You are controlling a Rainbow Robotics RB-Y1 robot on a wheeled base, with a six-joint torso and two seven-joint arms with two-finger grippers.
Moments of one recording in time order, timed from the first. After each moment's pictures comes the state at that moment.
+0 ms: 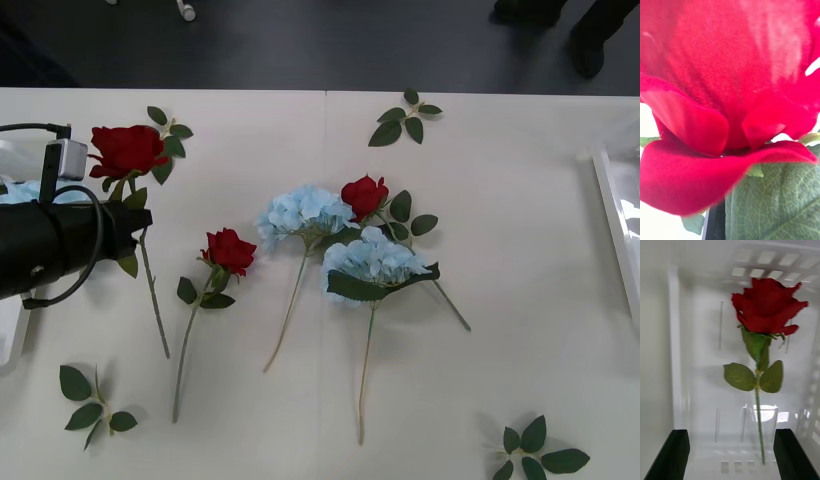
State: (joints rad) right arm -0.85 -1.25 0.61 -0.78 -1.45 1.13 1.95; left arm -0.08 0.27 0.40 -2.05 1.01 1.36 -1.83
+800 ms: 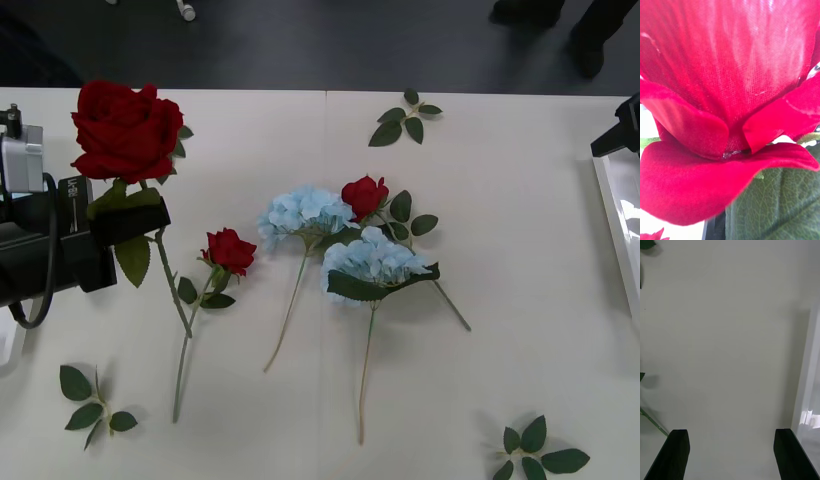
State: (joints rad) right arm -0.85 -1.25 0.54 -1.35 -1.42 1.30 1.40; left arm -0.06 0.27 0.48 -2.05 1.73 1.51 -2.41
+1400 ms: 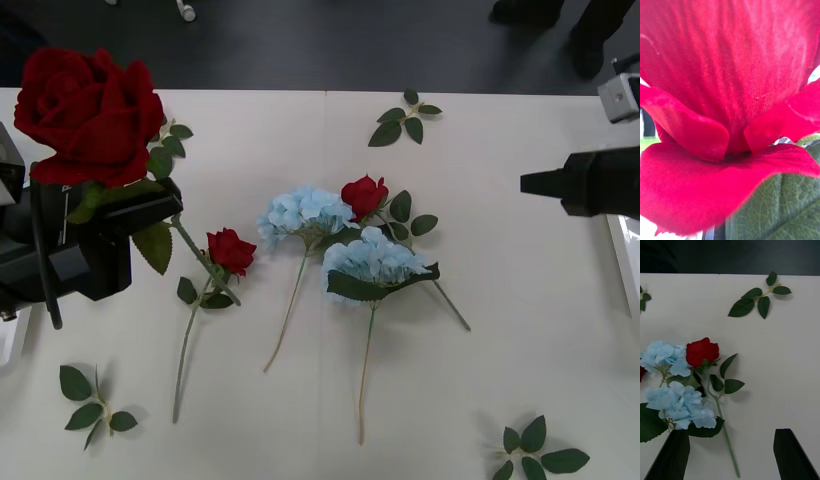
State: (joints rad) right arm -0.09 -1.32 0.13 -2.07 -1.43 0.68 1.40; left arm -0.07 0.16 0.44 -2.05 1.94 1.51 -2.64
